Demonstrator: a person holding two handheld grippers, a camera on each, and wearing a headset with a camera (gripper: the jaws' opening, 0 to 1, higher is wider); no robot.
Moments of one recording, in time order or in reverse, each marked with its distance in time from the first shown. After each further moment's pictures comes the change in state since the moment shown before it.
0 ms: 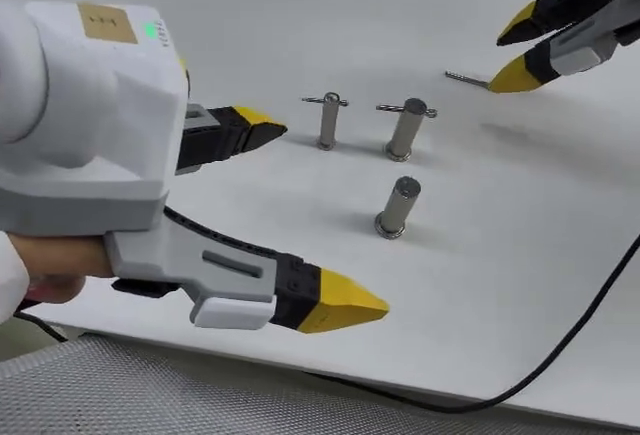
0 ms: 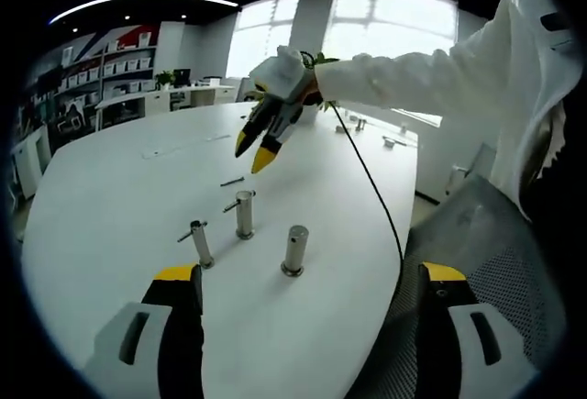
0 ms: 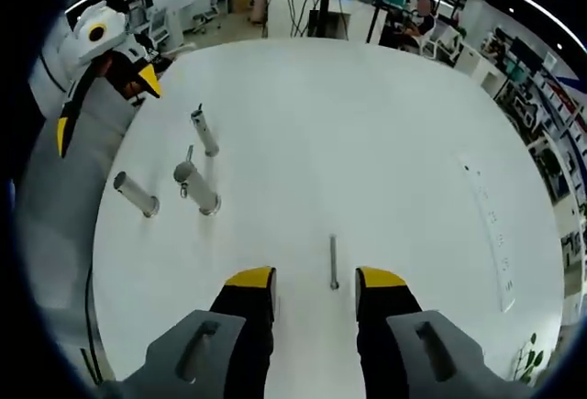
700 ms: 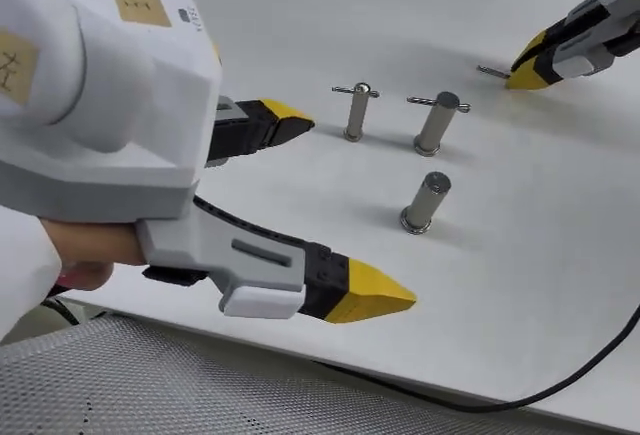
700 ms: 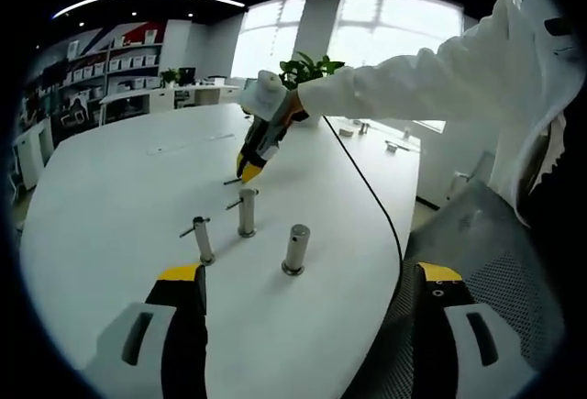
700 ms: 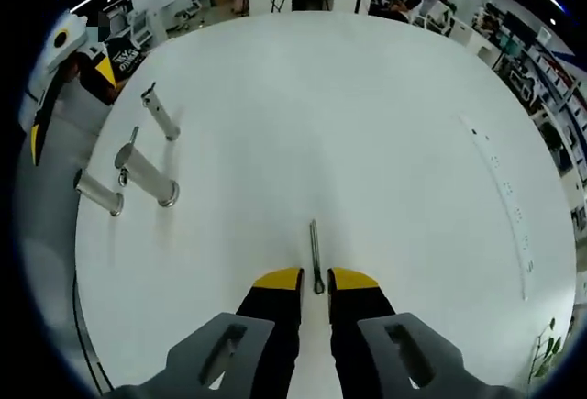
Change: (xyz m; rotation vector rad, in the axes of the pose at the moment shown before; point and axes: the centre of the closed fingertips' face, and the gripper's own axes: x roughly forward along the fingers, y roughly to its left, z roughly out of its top) left arm -0.003 0.007 -0.003 -0.029 -0.012 0.009; right arm 0.025 0.004 -0.009 0.092 0.041 0.024
